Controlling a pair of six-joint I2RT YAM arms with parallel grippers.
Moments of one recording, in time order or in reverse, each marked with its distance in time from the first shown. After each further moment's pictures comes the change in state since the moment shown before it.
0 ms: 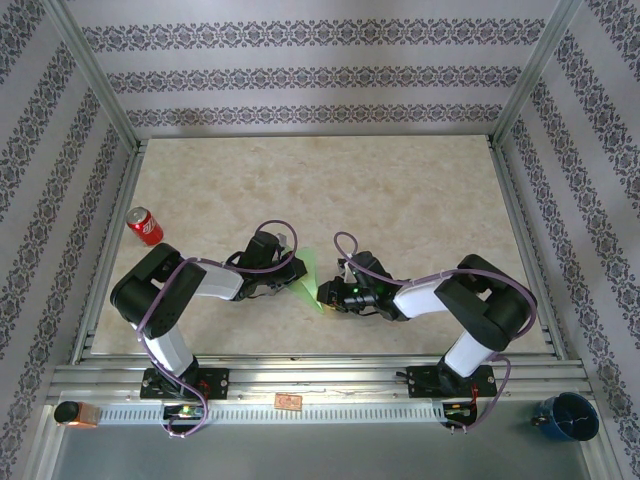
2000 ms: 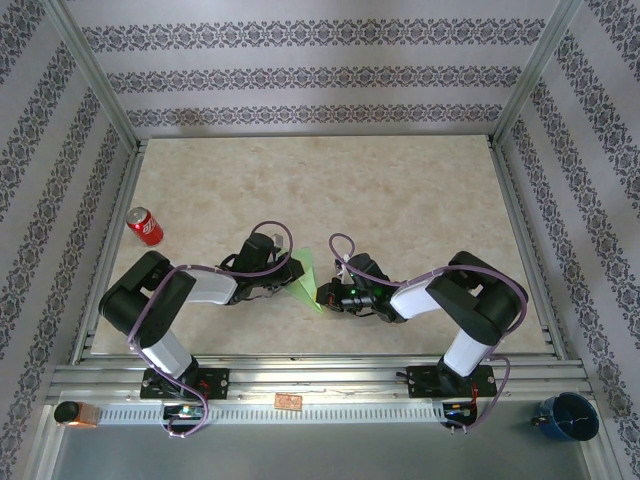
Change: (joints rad) left arm 0.005 -0.077 -0.046 -0.001 0.012 0.000; right arm 0.020 0.055 -0.007 0.092 0.014 -0.008
